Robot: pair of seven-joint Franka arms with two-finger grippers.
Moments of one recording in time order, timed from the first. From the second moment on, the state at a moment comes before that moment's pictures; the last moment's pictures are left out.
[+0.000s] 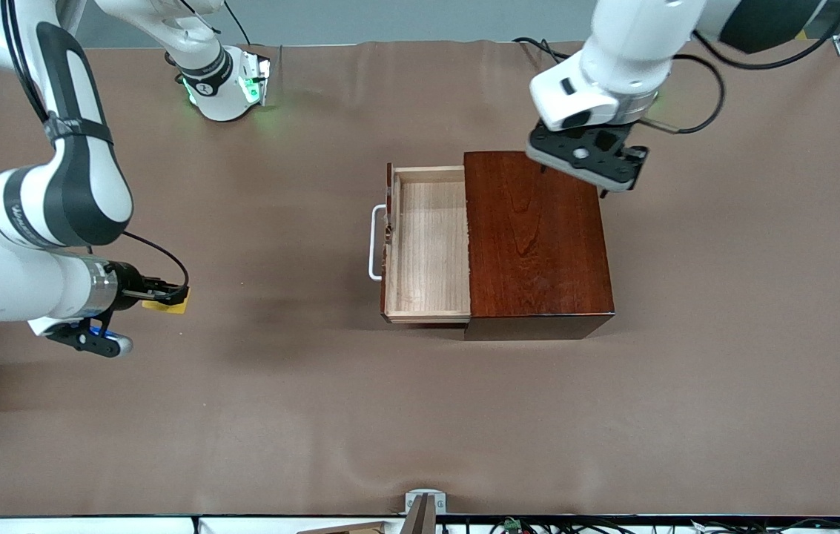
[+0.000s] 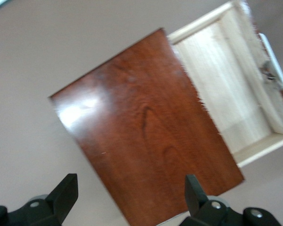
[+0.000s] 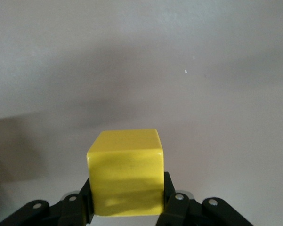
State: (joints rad) left arm -0.12 0.09 -0.49 -1.58 0.05 1.68 -0.09; right arm 0.05 0.46 0.04 -1.45 0.09 1.65 0.25
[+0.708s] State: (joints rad) left arm -0.42 0.41 -0.52 -1.36 0.06 1.83 -0.01; right arm 0.00 0.50 0.03 -1.65 -0.01 2.03 0.05
